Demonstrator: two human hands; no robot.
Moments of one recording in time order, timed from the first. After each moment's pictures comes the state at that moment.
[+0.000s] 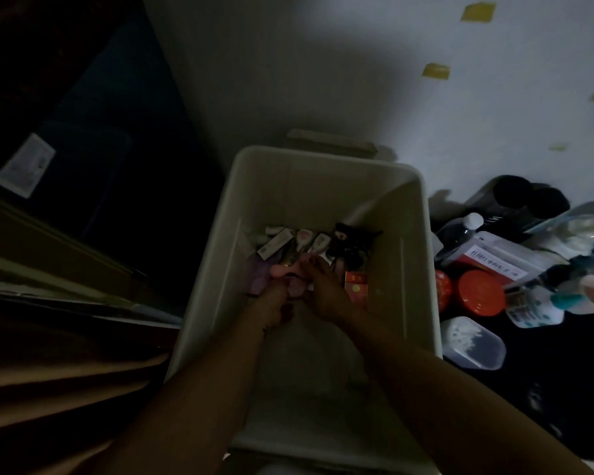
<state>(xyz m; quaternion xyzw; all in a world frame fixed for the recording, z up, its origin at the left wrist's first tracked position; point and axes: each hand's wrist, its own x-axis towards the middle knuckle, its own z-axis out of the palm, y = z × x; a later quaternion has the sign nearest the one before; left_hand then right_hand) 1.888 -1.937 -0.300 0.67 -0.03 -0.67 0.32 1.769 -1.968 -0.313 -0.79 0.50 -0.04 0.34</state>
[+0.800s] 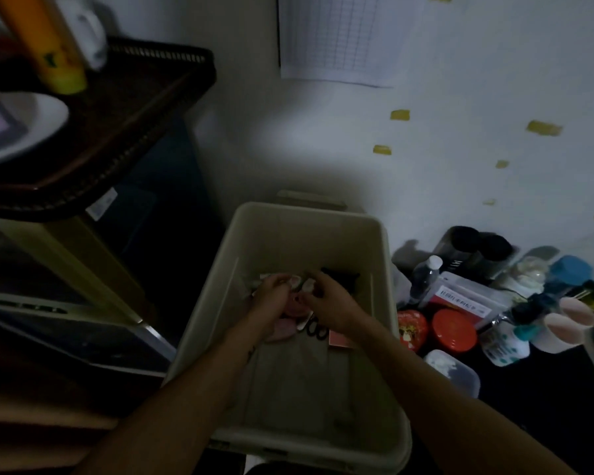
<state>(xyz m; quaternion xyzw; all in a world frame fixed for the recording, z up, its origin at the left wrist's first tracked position) 1.865 -1.931 -0.203 0.67 -0.23 -0.54 0.46 1.735 -1.950 -0.176 -0.66 0.50 -0.21 0.52</state>
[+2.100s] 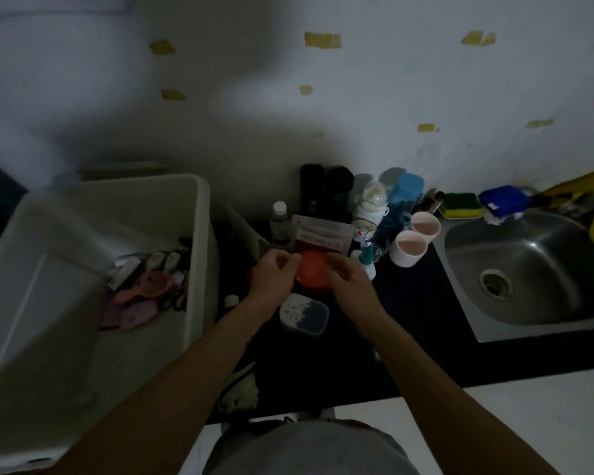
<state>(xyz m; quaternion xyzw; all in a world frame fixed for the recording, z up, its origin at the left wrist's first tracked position) 1.552 -1.971 -0.230 0.67 -0.43 -0.49 0.35 1.394 -1.950 -0.231 -0.46 0.62 -0.36 0.53</state>
